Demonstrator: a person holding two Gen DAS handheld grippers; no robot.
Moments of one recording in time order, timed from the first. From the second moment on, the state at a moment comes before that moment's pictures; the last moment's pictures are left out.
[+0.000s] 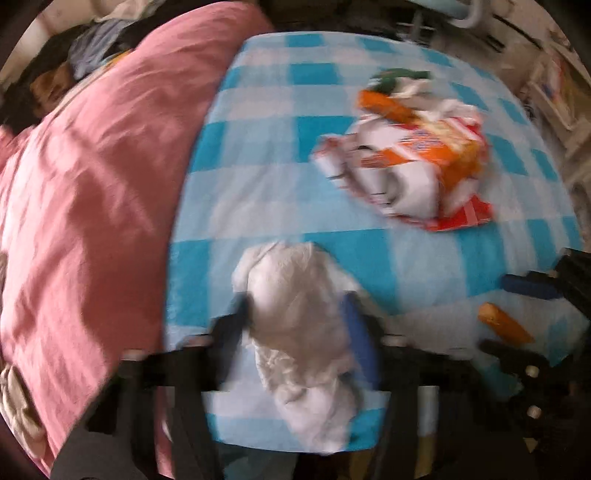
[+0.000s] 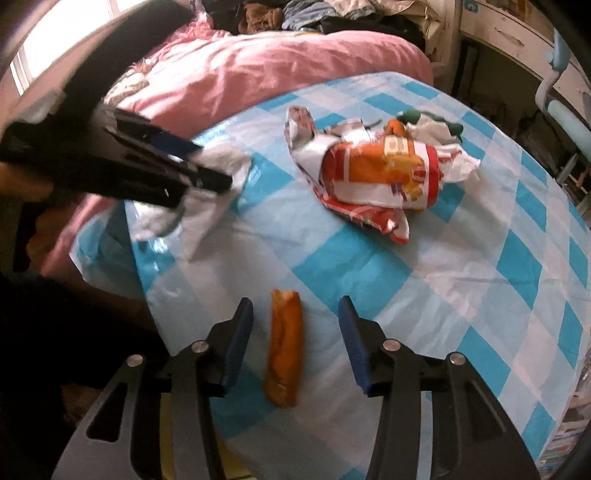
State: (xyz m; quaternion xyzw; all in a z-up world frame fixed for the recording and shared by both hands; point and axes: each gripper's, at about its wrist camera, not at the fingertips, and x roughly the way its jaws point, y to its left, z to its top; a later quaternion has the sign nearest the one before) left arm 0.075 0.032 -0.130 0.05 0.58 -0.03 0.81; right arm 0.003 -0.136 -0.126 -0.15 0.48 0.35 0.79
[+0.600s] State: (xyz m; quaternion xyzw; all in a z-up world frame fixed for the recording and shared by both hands) left arm 0.068 0.034 -0.084 -0.05 0.51 -0.09 0.86; right arm 0.006 -0.155 -0.102 -0.05 0.45 0.37 0.81
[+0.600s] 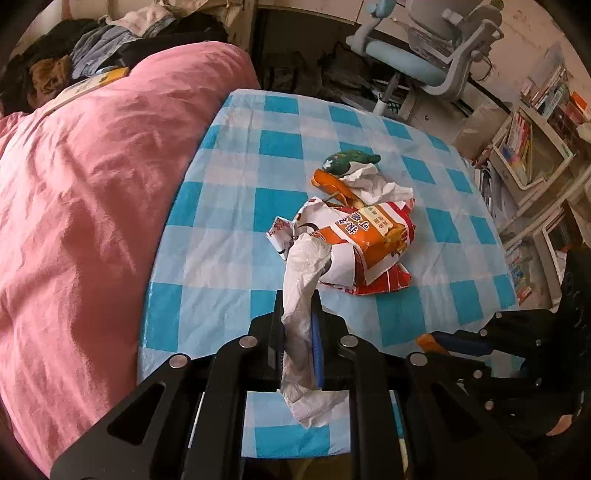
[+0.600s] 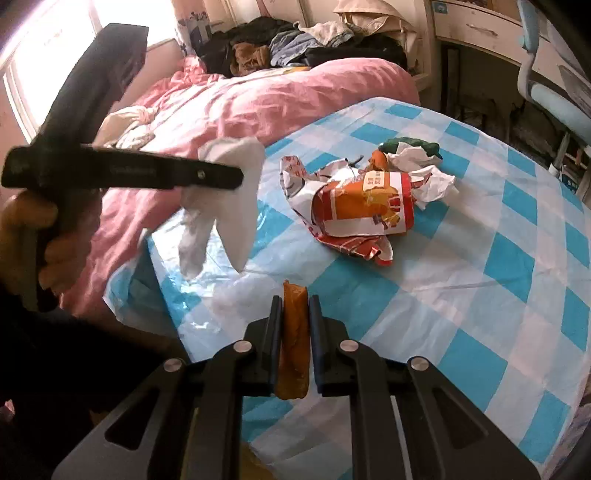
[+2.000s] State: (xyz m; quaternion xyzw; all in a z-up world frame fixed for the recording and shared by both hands) left arm -0.125 -0.044 -0.135 0.01 0.55 -0.14 0.83; right arm -0.158 -0.220 -0.099 0.05 0.45 0.30 0.84
